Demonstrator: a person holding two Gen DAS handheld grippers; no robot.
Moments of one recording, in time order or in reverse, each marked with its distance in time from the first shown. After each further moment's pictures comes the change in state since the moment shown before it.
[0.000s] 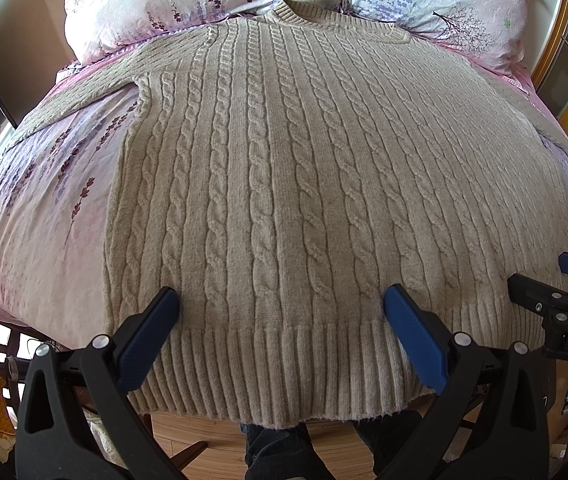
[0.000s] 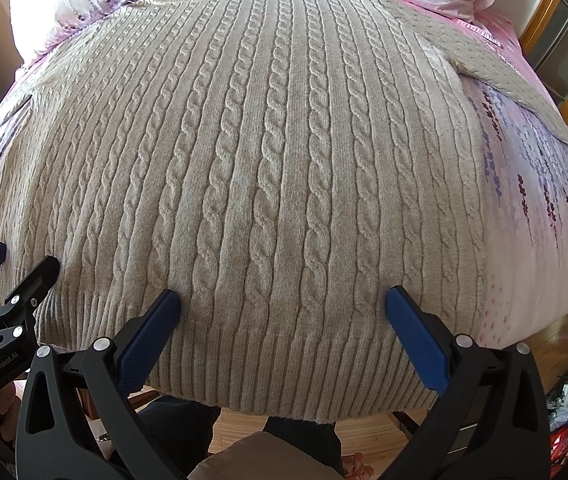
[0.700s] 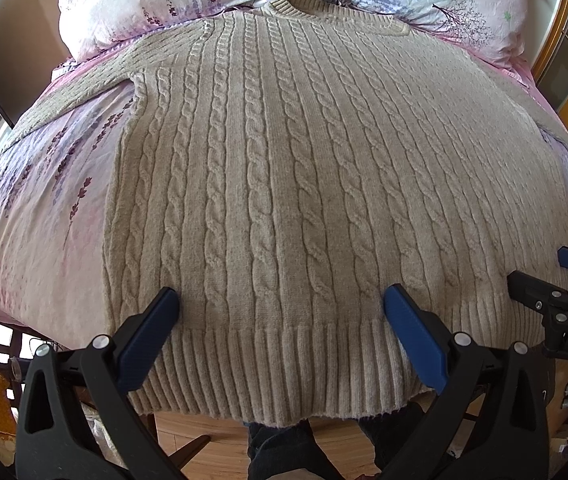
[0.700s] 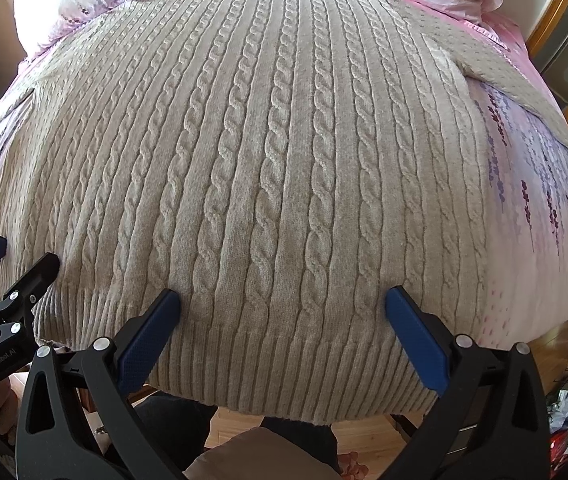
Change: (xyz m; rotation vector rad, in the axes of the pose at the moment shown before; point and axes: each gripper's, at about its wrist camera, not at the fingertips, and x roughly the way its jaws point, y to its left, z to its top) left arm 0.004 -0.001 0.006 0.017 0.044 -0.006; right arm 0.003 0.001 0.007 -0.027 0.024 0.007
